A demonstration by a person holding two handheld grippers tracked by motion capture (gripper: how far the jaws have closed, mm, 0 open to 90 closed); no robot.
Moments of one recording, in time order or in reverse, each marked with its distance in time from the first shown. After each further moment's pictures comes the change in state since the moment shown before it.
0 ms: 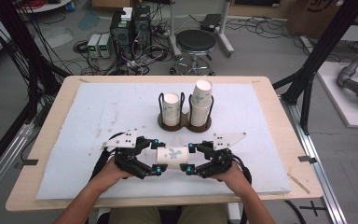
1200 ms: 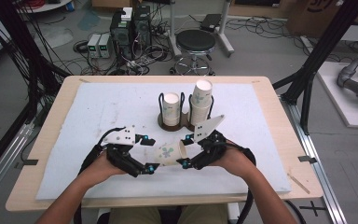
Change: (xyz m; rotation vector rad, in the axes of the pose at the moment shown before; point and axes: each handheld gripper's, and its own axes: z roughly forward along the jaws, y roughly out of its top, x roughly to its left) left arm -0.002 0.020 -0.017 0.228 0.107 0.055; right arm 0.001 0.067 0.016 0.465 -0.106 -0.192
